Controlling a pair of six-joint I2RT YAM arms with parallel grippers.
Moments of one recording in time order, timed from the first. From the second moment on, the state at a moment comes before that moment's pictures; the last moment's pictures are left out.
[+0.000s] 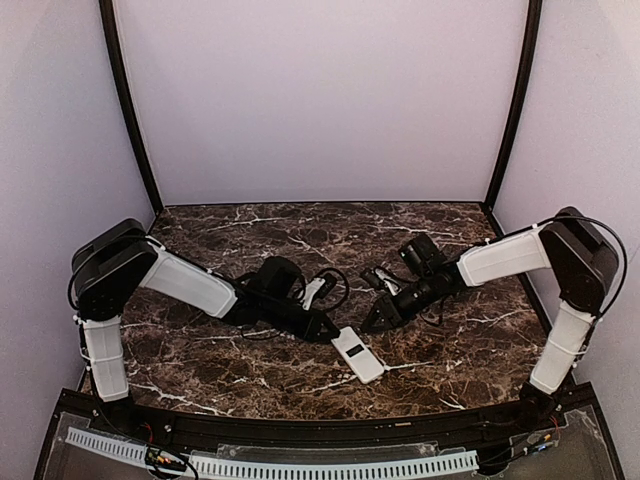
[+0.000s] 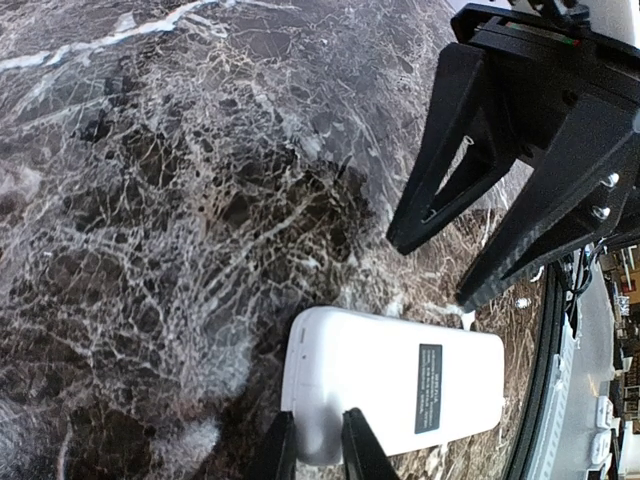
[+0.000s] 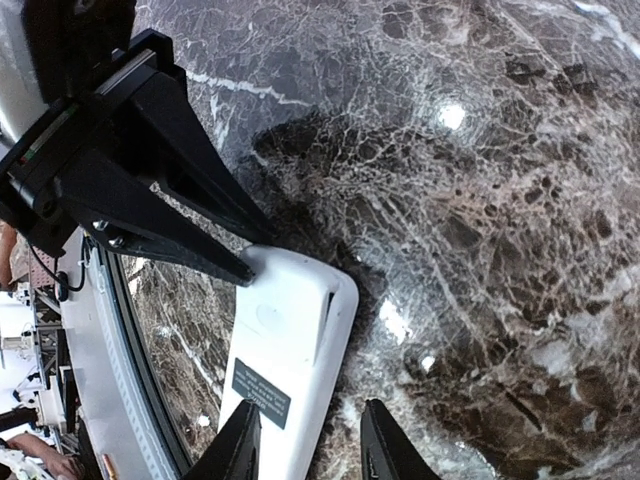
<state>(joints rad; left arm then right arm) -0.88 1.96 0.98 0.24 0.49 -0.42 0.64 1.75 0.90 -0.21 -0.74 0.19</state>
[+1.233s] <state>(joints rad) -0.93 1.96 1.10 0.01 0.29 -0.23 0.68 1.93 1.04 -0.19 -0.74 0.15</state>
